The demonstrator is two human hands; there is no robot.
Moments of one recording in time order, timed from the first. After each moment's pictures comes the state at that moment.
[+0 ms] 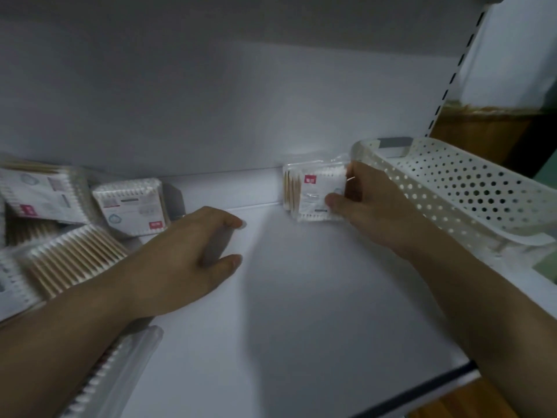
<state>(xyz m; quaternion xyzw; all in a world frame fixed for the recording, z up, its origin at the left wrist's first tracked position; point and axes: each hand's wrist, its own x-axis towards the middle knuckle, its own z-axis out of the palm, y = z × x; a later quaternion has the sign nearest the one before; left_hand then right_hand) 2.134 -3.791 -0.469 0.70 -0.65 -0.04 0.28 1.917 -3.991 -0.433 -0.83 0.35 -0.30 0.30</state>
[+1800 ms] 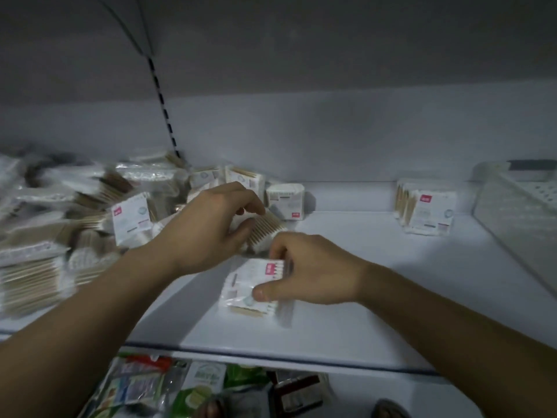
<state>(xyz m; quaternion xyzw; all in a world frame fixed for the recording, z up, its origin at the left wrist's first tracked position) 2.138 -3.650 -0.400 0.79 -0.56 0.17 0.19 1.999 -3.803 -0.425 -0.96 0.05 -0.02 0.28</state>
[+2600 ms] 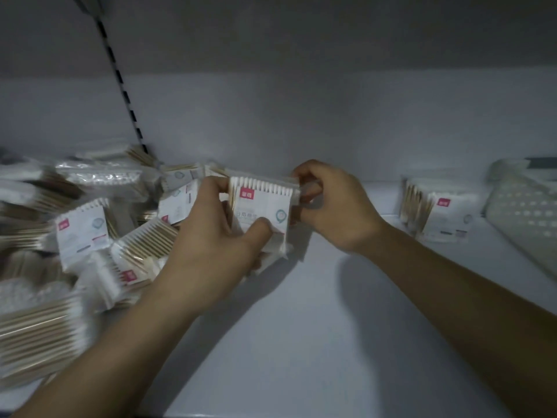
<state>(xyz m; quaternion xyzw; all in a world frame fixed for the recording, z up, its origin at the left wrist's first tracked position) 2.120 -3.685 -0.421 0.75 -0.32 -0.01 0.58 2.068 -3.876 -0.423 -0.89 0.11 -0.31 0.33</state>
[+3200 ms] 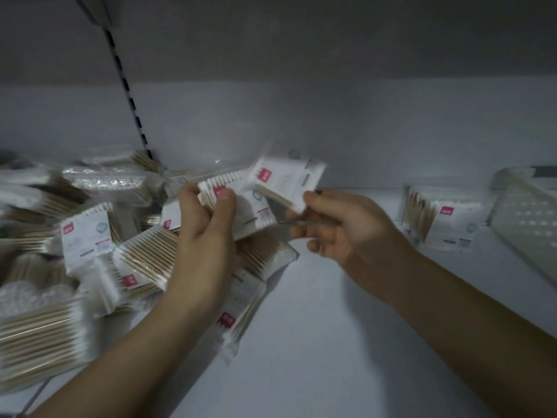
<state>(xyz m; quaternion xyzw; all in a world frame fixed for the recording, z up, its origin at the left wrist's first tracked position) 2.126 -3.696 -0.432 0.59 -0.24 -0.05 0.77 2.032 -3.842 -0.409 -0.59 0.15 -0.19 0.77</state>
